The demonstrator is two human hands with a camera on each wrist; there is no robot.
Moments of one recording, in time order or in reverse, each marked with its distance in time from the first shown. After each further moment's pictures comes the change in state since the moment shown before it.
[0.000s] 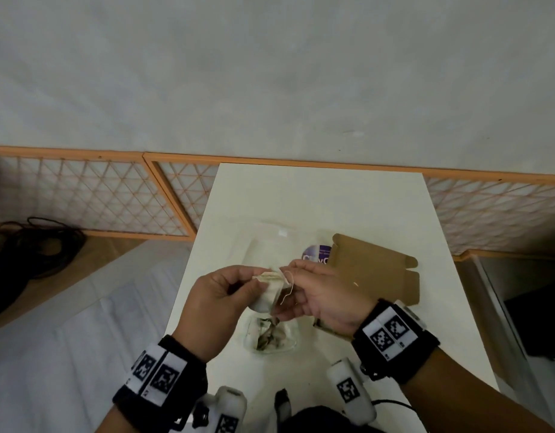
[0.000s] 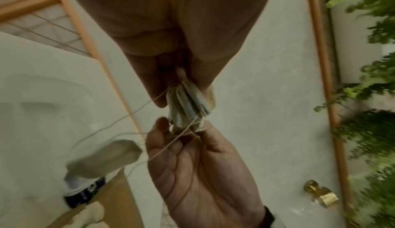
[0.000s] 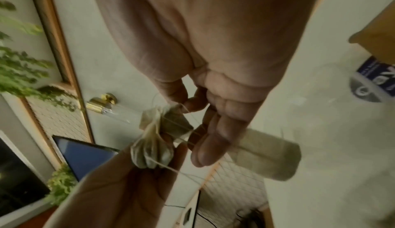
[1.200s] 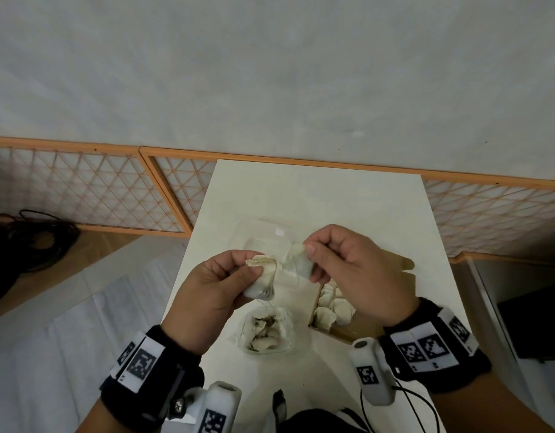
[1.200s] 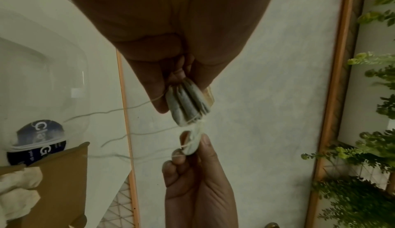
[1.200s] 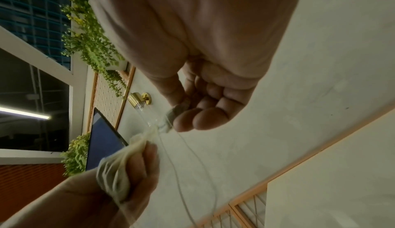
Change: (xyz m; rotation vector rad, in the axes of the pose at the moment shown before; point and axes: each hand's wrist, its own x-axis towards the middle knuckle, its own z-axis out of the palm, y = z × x) left_hand 0.006 0.015 0.002 -0.457 -0.089 -0.119; right_hand -0.038 -0.042 -0.021 -0.570 0.238 -0.492
